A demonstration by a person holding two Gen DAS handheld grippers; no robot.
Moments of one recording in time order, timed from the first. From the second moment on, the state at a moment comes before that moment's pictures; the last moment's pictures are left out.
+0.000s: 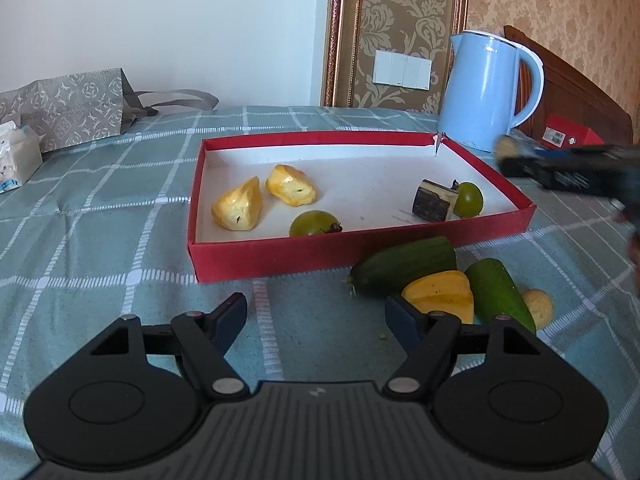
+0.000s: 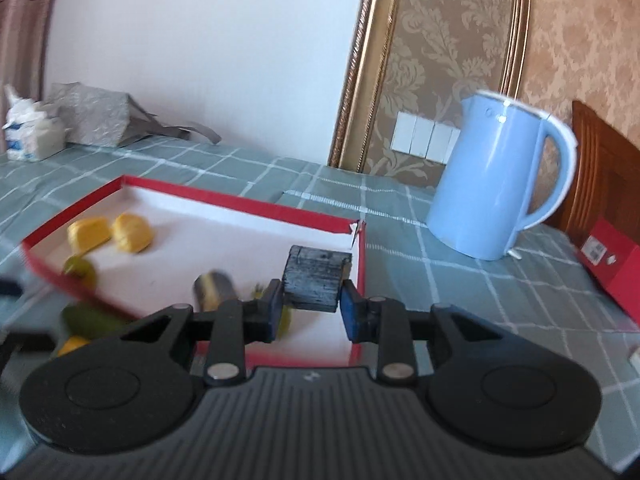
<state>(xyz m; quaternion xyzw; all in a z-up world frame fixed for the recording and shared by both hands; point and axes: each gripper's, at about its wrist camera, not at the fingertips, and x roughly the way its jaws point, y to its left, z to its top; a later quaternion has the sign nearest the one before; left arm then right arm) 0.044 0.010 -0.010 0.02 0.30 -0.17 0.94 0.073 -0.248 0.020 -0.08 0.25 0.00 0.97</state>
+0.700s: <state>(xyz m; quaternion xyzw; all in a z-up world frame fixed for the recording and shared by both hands) 0.046 0.006 -0.013 0.03 0.31 -0.17 0.94 0.131 -0.247 0.001 -0.03 0.25 -0.02 0.97</state>
